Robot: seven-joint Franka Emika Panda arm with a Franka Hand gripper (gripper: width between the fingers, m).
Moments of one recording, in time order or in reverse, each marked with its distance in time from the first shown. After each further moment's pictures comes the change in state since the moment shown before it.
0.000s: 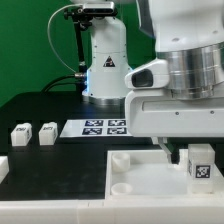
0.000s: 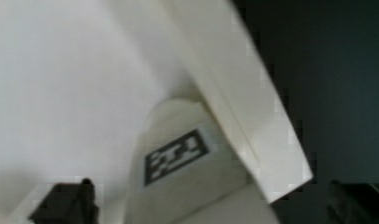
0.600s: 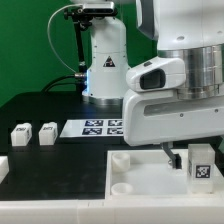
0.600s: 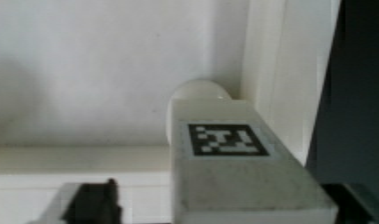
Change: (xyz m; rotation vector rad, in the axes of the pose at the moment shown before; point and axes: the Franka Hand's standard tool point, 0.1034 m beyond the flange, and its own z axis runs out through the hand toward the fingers) arm 0.000 0.003 0.005 -0.018 0.010 -0.208
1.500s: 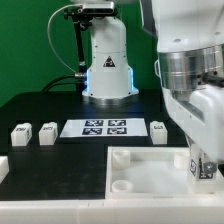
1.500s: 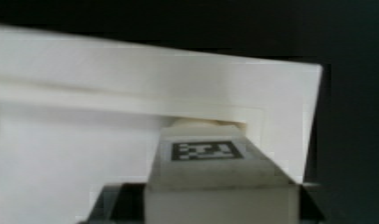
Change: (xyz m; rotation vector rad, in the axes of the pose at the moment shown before) arm 0.000 -0.006 0.000 0.039 -0.072 1.596
